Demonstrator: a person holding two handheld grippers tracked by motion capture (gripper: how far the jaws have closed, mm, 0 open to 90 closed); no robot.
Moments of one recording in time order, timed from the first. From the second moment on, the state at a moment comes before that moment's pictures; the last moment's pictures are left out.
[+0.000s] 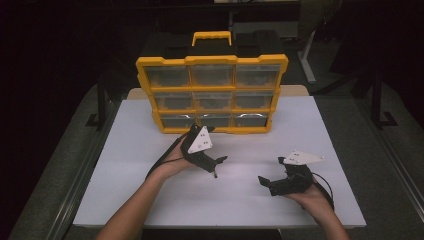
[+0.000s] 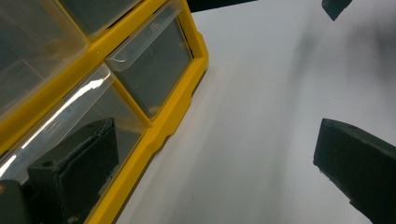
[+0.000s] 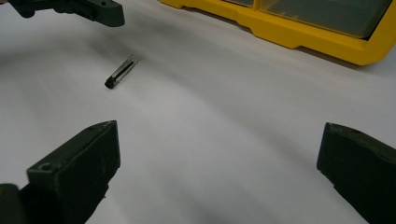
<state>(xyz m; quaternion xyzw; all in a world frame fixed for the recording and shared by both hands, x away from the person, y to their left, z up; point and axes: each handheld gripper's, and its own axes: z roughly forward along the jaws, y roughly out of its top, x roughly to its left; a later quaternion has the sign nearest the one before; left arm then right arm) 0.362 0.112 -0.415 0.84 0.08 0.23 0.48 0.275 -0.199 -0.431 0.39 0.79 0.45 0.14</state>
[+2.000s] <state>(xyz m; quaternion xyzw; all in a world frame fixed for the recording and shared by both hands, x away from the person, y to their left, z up) 0.348 0.100 -0.423 0.84 -0.02 0.35 0.41 0.275 -0.198 -0.432 0.38 0.79 0.45 0.15</state>
